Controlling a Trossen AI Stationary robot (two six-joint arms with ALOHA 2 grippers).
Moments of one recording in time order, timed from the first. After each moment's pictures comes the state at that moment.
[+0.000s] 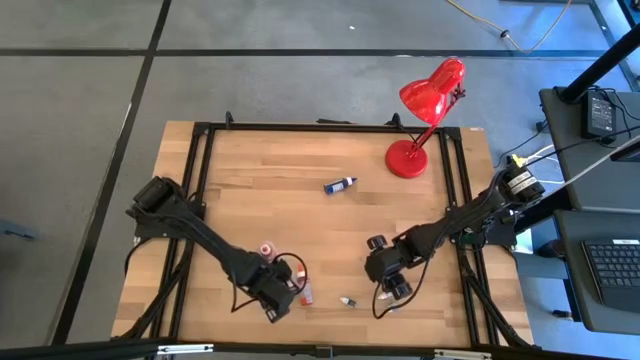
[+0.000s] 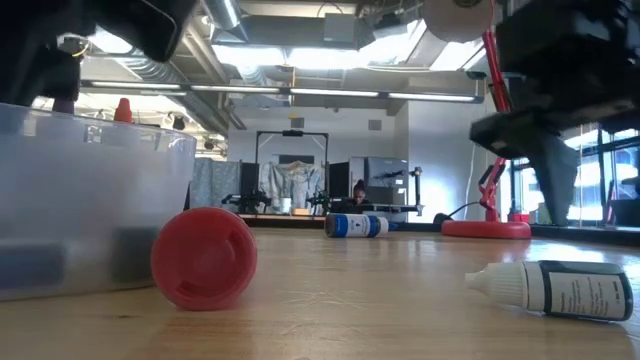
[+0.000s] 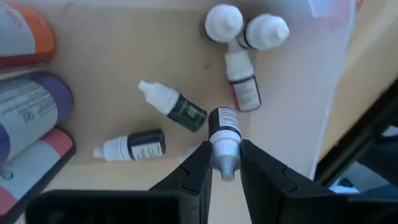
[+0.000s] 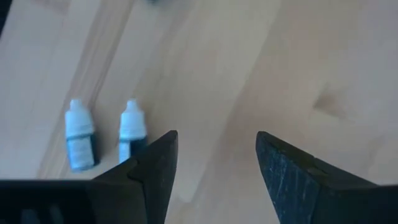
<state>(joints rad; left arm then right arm) -0.60 1.83 1.30 -0.81 0.04 -1.27 0.48 1.63 0.91 -0.48 -0.09 0.10</state>
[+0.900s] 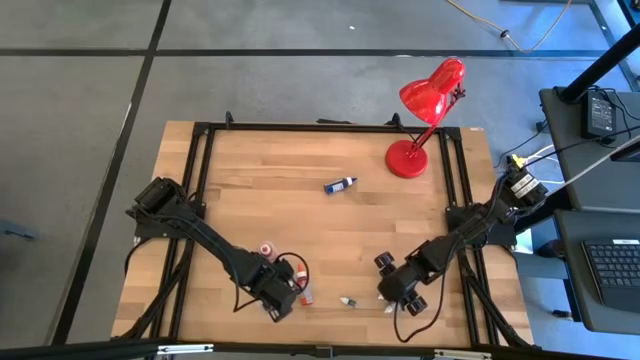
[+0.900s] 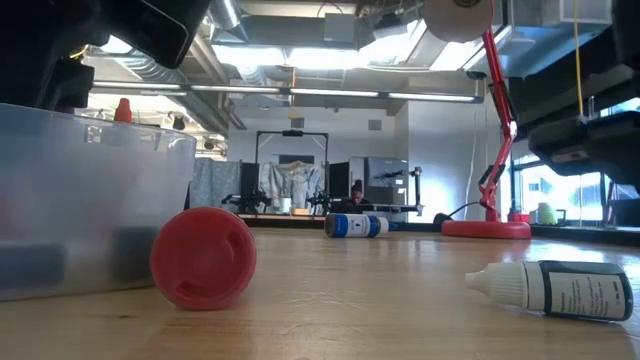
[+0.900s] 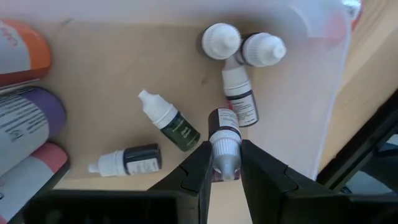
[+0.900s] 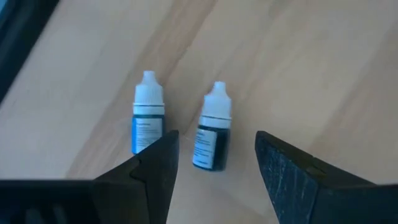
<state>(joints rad) -0.59 1.84 1.30 -0.78 0.02 -1.27 0.64 1.63 0.81 -0.32 -0.07 0.11</state>
